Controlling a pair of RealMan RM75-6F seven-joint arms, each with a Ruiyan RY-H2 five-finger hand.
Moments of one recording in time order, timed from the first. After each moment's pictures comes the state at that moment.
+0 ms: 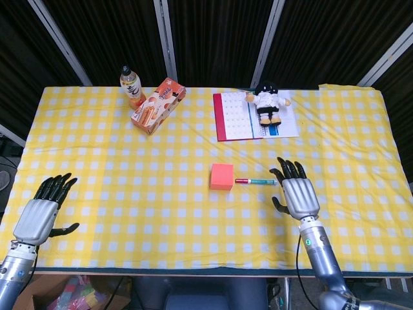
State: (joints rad) left arm -0.20 -1.19 -0.01 -1.63 1.54 1.38 0.07; right arm 0.45 -1.39 0.29 -1.87 -0.99 1.15 -0.63
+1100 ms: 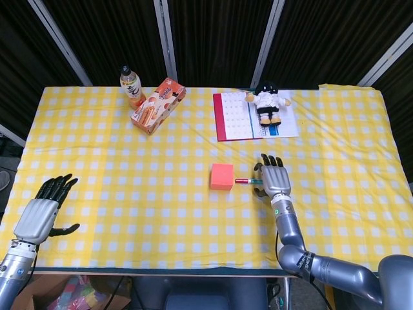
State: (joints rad) left arm -0.21 -1.17 -0.01 -1.64 1.51 1.34 0.04; right arm 0.74 -1.67 0.32 -1.43 -0.59 1.01 -0.66
